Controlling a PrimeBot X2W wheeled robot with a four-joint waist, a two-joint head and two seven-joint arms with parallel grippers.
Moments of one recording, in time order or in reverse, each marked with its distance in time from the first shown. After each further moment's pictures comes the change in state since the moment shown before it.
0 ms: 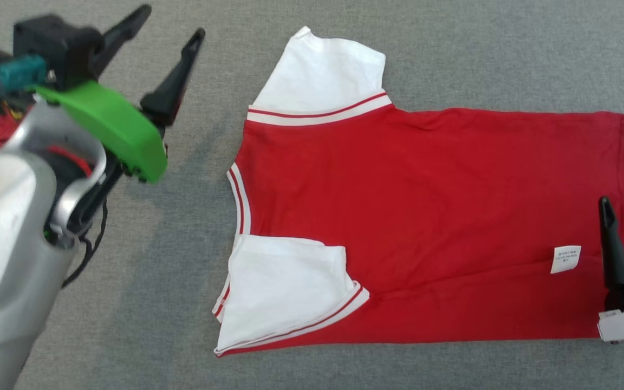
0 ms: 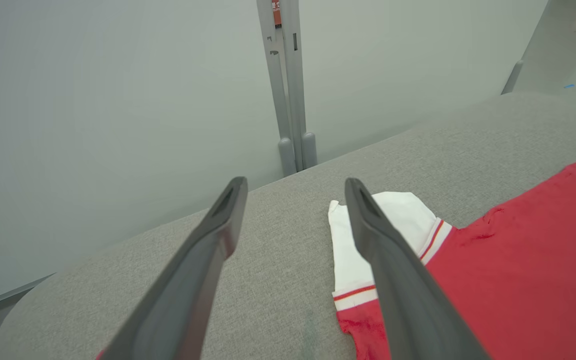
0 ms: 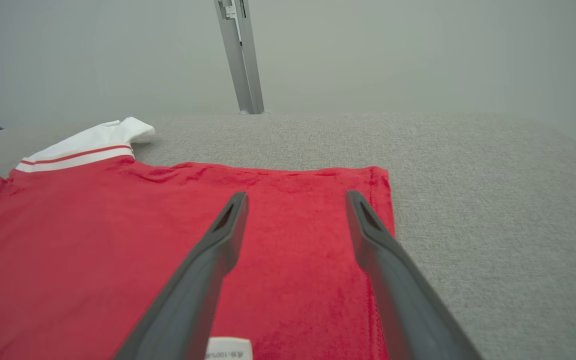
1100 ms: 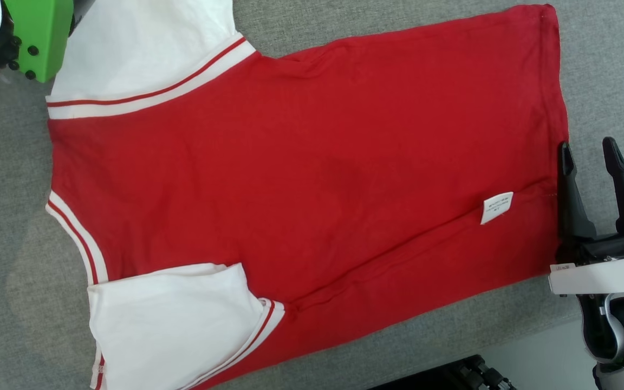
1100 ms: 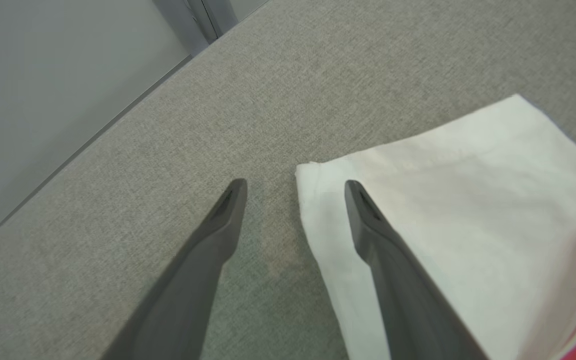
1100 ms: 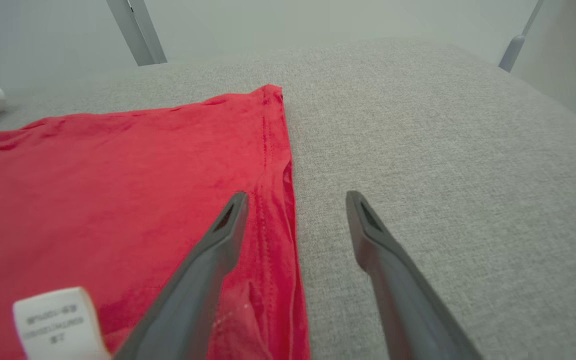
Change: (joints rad) left arm -0.589 0.236 -0.449 0.293 -0.286 -0.051 0.358; right arm -0.192 0.146 0.060 0.004 -0.033 0.000 0.000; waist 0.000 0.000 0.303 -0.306
